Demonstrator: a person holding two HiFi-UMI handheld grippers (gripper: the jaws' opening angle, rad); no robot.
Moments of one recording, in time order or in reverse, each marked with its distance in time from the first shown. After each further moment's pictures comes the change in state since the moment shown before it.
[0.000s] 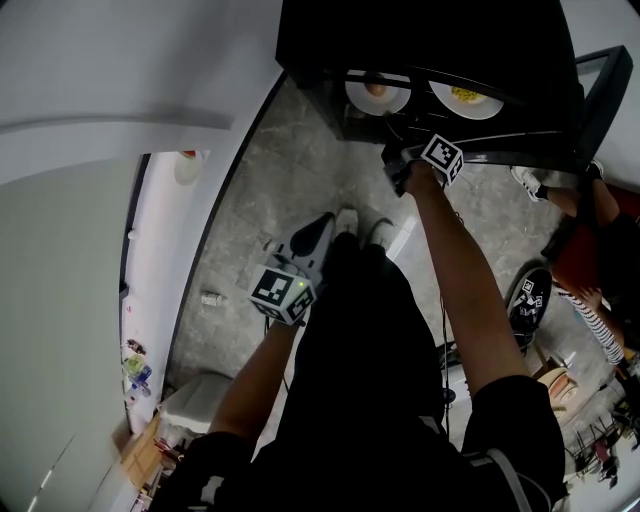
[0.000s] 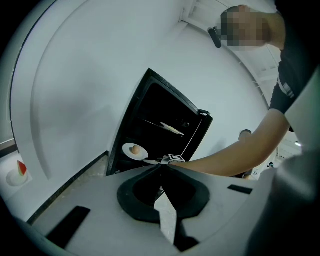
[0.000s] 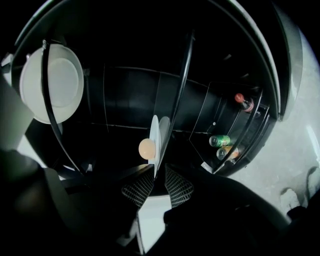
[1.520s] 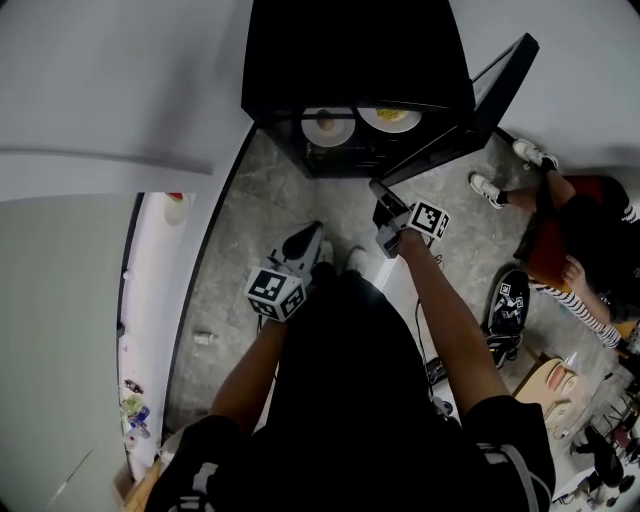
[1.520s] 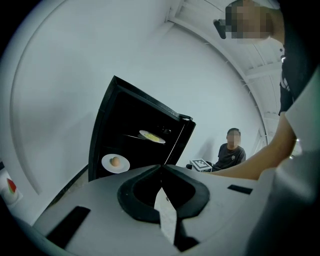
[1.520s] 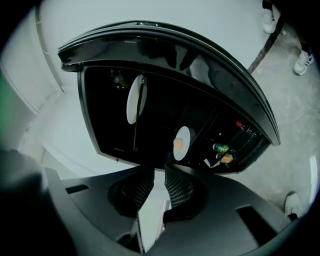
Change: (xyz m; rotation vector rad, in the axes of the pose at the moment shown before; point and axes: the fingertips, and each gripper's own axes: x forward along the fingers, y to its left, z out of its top) left arm 0.012 -0.071 0.040 0.086 -0.006 -0.104; right arm -0.157 0.085 -0.017 -0.220 0.061 0.089
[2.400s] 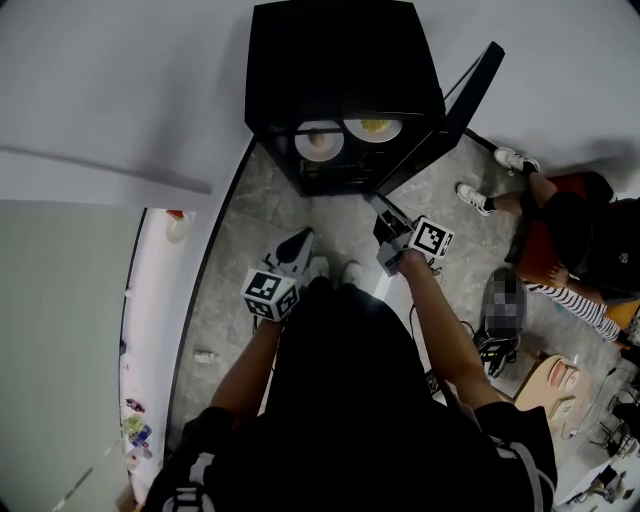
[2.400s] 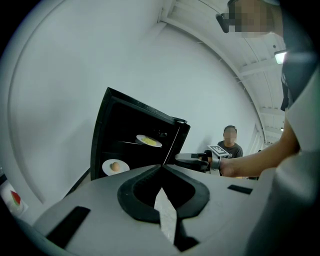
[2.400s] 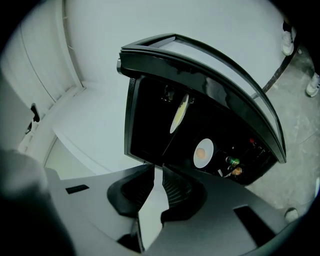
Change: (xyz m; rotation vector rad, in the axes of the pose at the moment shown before) left arm -0.022 -0.012 0.018 0.060 0.005 -0.020; right arm -0.048 0.107 0.007 -0.094 -0.076 0.094
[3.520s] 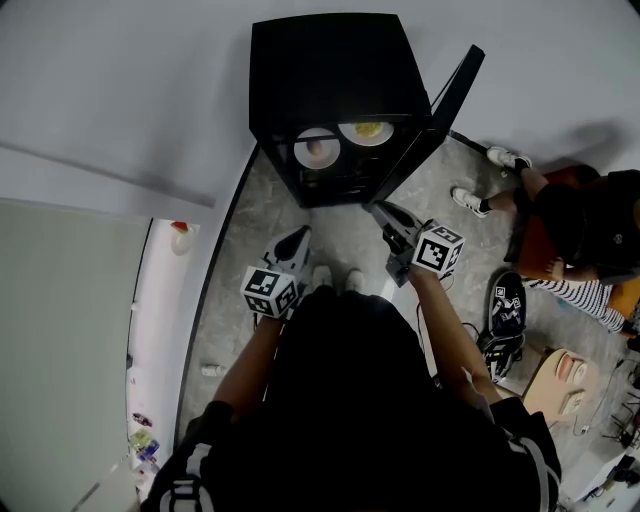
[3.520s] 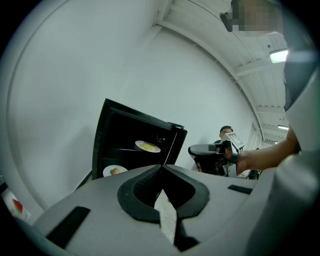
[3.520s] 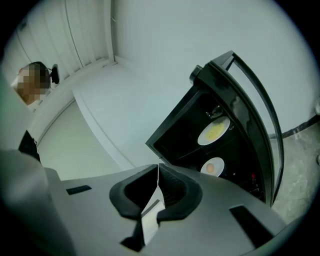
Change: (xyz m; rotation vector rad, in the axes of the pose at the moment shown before) left arm -0.016 -0.002 0.021 0.037 -0.022 -0.019; right arm -0.028 0.084 -0.006 -0.418 0.094 0.008
